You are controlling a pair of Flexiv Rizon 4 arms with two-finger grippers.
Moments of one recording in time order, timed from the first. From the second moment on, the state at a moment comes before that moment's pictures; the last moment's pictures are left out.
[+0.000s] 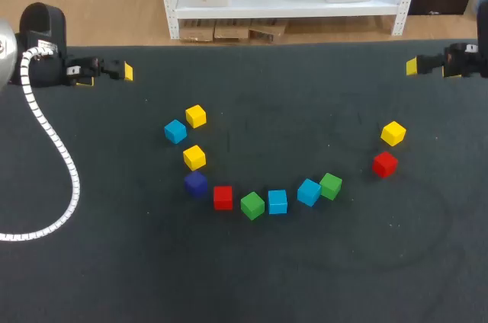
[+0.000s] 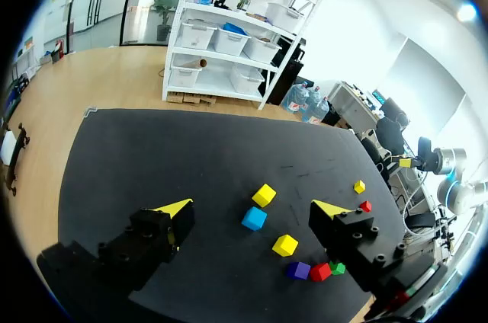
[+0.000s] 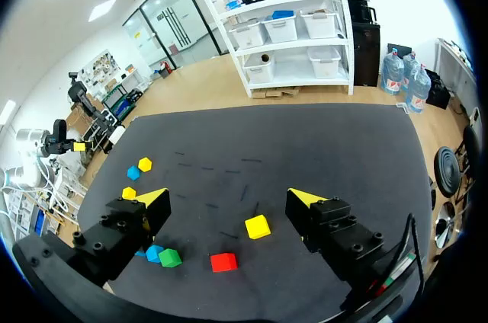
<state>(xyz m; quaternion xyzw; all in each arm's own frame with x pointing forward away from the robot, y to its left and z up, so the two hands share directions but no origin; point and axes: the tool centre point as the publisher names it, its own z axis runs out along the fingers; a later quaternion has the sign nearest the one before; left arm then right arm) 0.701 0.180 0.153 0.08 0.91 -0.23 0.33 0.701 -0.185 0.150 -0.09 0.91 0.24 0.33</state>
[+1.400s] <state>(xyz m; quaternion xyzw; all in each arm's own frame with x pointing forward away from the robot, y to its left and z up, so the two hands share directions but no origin) 0.701 0.180 0.153 0.08 0.91 -0.23 0.33 0.699 -0.185 0.149 -0.09 0.91 0.24 0.33</state>
